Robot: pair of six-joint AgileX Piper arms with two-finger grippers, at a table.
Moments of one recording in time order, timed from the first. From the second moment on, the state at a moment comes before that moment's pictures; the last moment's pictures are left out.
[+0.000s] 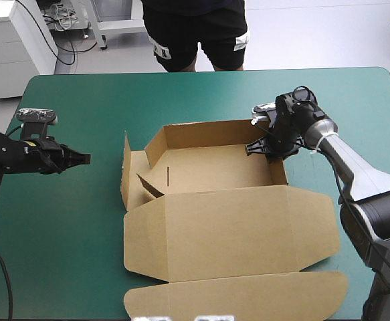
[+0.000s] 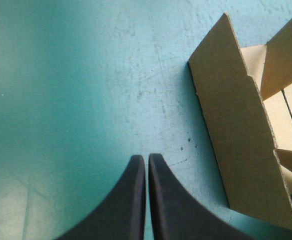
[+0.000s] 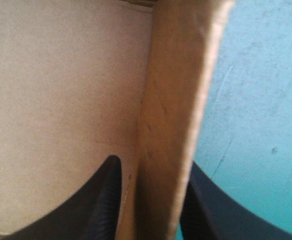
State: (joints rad) left arm 0.14 1.30 -1.15 -0.35 0.90 0.41; right arm 0.29 1.91 -1.65 -0.04 1.16 0.05
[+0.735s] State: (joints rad) left arm 0.14 1.30 -1.15 -0.36 0.90 0.41; right arm 0.13 1.81 -1.65 0.12 1.18 -0.06
